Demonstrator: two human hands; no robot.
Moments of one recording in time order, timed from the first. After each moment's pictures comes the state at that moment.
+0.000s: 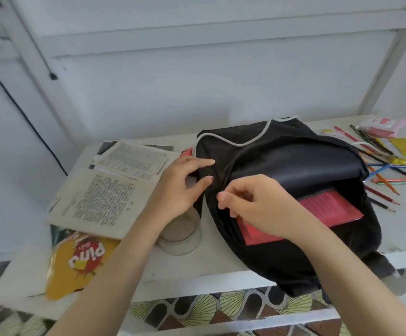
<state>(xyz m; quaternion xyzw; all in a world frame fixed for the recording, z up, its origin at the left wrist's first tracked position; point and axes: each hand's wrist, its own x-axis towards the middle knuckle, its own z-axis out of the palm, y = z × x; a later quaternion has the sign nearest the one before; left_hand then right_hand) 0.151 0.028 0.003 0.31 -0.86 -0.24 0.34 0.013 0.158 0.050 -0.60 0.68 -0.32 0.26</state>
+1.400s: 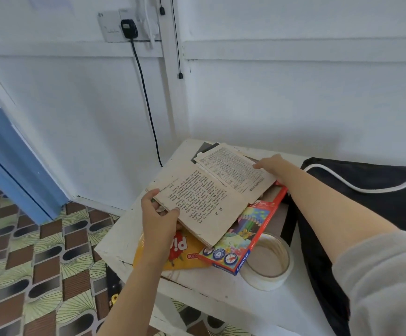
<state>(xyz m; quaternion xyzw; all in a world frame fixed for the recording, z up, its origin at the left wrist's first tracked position) 0.312 0.017 -0.041 0.61 -0.36 -0.40 0.58 0.064 -0.135 -0.014 -0.41 0.74 -0.31 0.43</state>
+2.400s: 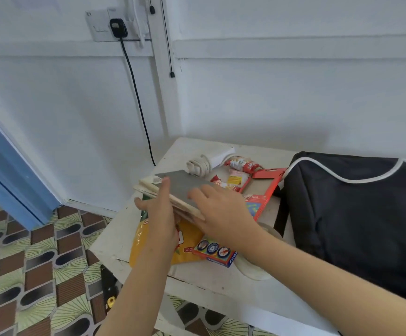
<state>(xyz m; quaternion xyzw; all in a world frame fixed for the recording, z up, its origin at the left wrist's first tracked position) 0.292 0.002 -0.023 0.56 -0.15 -0.51 0.64 0.168 0.019 -0.014 -0.86 0.41 -0.28 -0.13</state>
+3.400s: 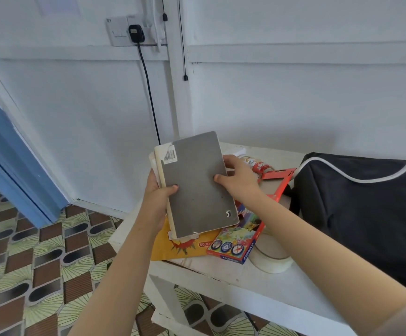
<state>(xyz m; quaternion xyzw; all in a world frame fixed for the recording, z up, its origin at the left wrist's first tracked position) 0.352 -0.004 -0.022 0.51 -0.41 -0.50 0.57 0.172 -0.024 0.003 -0.62 0.55 -0.42 0.37</state>
